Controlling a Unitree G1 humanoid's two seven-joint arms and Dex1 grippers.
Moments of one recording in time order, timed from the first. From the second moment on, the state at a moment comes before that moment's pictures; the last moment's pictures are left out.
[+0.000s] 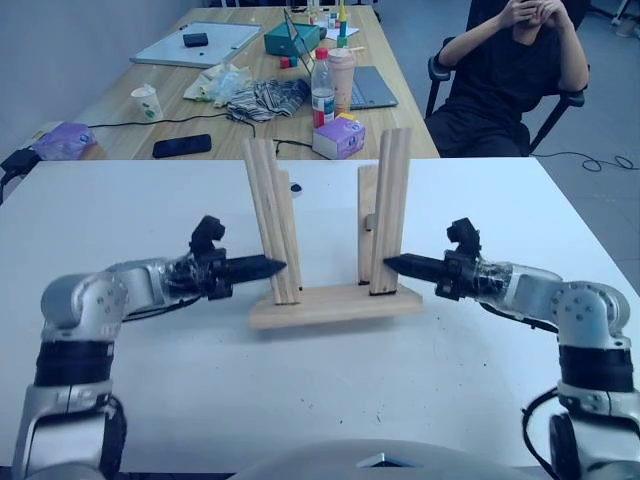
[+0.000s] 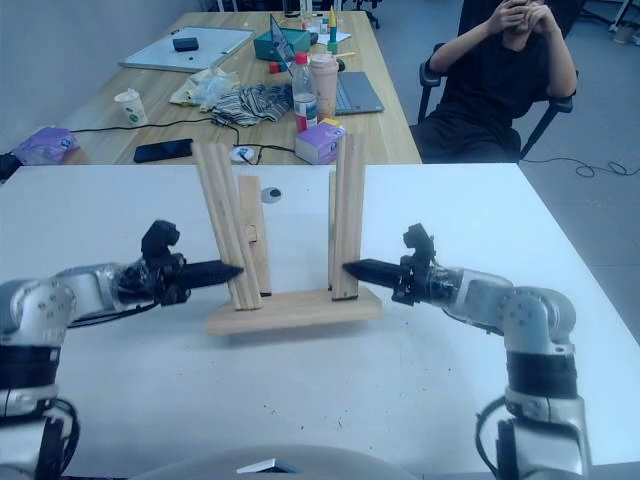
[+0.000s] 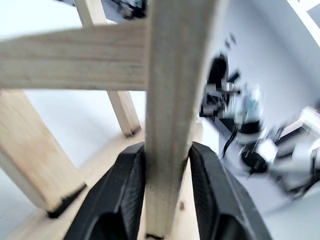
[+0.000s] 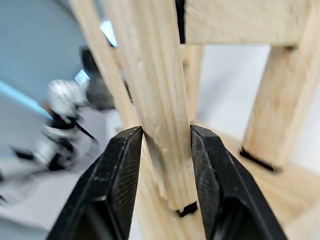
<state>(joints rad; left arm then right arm) -0.43 0.65 0.20 0.13 -0.99 1.34 -0.89 -0.38 -0.44 -0.27 0.06 1.19 1.36 0.53</state>
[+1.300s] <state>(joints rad) -0.07 0.62 0.07 0.24 -0.42 0.12 -1.35 -0.10 -0.59 0.16 0.01 0.40 0.27 1.17</state>
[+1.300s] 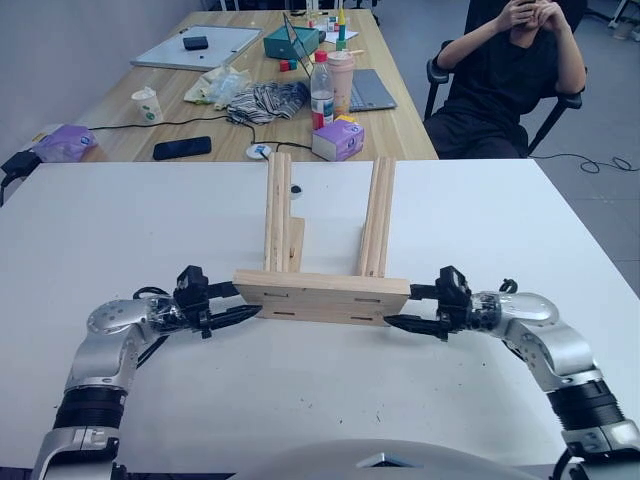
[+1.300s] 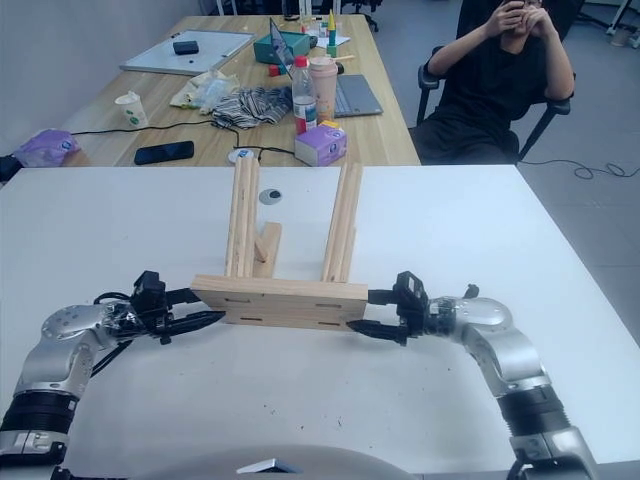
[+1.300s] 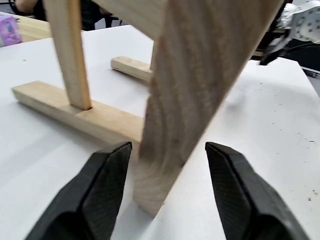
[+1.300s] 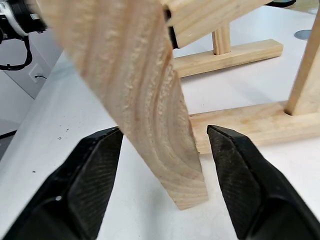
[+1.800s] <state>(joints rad) -0.41 0.61 0.28 0.13 -0.87 0.90 -0.97 -0.37 -0.58 -0.12 0.06 1.08 0.92 0.80</state>
